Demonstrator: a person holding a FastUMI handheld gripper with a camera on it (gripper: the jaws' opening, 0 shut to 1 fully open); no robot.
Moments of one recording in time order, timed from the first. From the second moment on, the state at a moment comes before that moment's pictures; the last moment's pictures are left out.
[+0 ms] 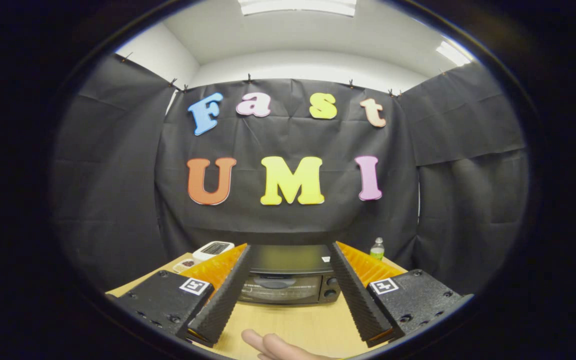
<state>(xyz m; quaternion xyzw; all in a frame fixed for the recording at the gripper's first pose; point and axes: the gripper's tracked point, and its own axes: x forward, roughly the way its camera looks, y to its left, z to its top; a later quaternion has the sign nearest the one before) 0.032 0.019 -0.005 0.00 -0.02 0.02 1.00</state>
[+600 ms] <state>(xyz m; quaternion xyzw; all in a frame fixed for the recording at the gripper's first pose) 0.140 0.042 -0.067 0.01 0.01 0.04 1.00</state>
